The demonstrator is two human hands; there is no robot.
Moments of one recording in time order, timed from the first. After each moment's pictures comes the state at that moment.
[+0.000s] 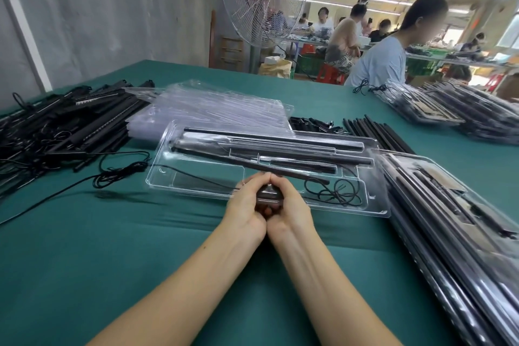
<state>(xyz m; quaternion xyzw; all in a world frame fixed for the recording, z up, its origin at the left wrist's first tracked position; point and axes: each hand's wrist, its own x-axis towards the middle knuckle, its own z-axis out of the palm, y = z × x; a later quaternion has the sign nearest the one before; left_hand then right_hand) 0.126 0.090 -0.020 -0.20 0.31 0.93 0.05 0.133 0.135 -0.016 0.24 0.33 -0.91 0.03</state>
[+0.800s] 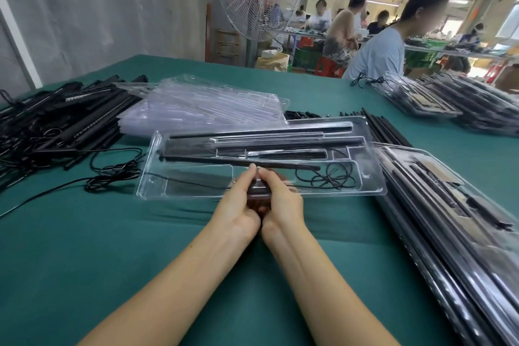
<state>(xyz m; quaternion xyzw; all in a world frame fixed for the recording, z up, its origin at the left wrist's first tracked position) 0.126 0.087 -0.024 -0.21 0.28 0.93 0.08 0.126 0.134 -0.023 0.20 0.41 -0.89 0.00</state>
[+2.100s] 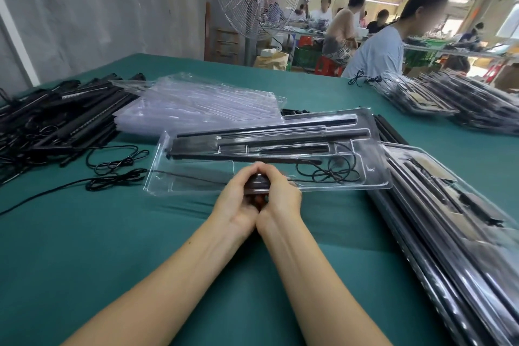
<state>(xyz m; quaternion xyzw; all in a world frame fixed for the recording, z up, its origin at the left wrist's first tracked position) 0.124 0.089 -0.028 -0.13 0.33 0.93 0.12 0.128 0.139 -0.017 0.24 0.38 -0.89 -0.01</state>
